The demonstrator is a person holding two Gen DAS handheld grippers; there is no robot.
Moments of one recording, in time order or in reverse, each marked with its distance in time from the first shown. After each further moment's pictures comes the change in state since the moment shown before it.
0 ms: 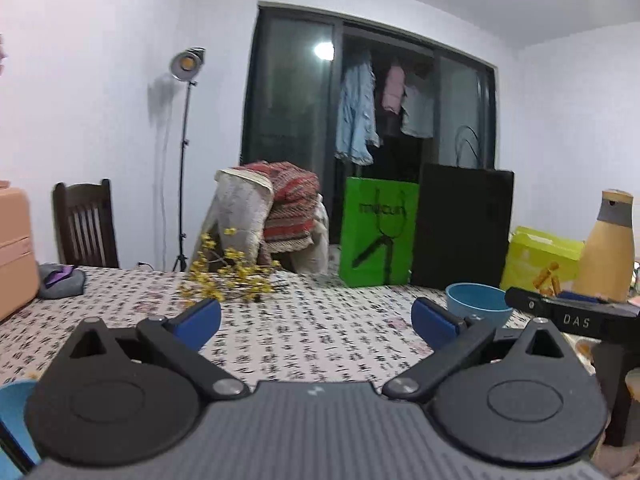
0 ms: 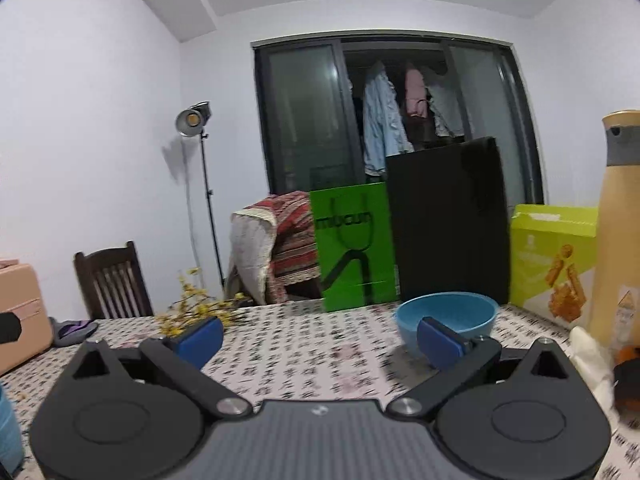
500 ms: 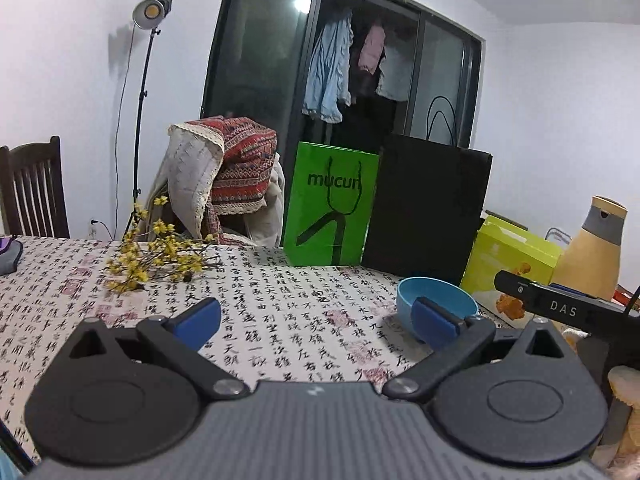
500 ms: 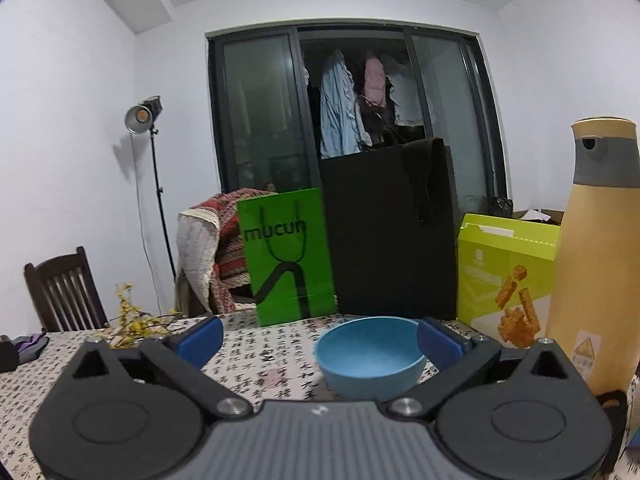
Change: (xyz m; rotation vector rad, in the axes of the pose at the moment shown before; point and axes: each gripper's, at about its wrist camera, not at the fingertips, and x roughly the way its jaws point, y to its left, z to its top) left arm 0.089 -0.047 0.043 -0.065 0.153 -0.104; right arm 0.047 -0.067 0.051 0.035 0.059 -0.110
